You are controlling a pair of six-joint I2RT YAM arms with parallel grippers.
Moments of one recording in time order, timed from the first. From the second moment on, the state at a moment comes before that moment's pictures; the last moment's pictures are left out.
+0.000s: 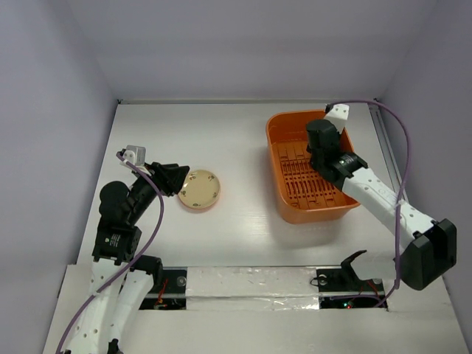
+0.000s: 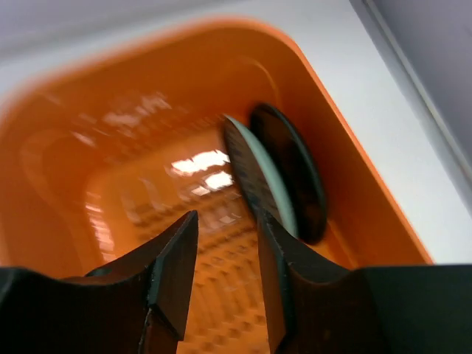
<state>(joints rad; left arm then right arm) -0.17 0.51 0.66 -0.17 0.34 -0.45 0.51 1.29 1.14 -0.33 0.79 0.39</state>
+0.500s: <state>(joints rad) -0.17 0.51 0.66 -0.17 0.35 -0.45 0.38 1.50 1.11 -0.39 0.77 0.34</state>
